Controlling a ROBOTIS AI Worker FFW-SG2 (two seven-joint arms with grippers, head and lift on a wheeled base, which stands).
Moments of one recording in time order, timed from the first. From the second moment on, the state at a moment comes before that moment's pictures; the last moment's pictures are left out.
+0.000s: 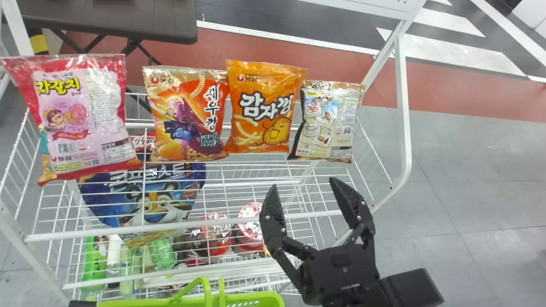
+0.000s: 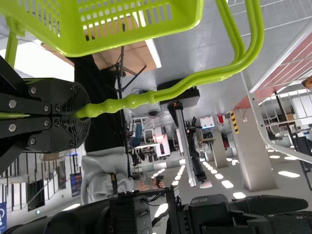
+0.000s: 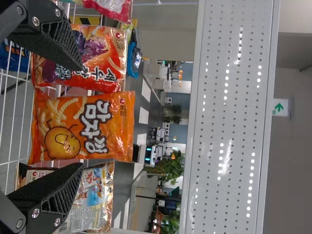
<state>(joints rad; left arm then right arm) 0.61 0.03 -0.14 -2.24 0.16 1.42 -1.14 0.94 -0.19 0.15 -2.37 0.10 -0.15 -0.18</state>
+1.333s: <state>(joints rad) 0.59 0.04 -0.18 -2.24 0.15 1.41 -1.14 0.36 -0.16 0.36 -2.08 -0.06 0.17 -0.08</state>
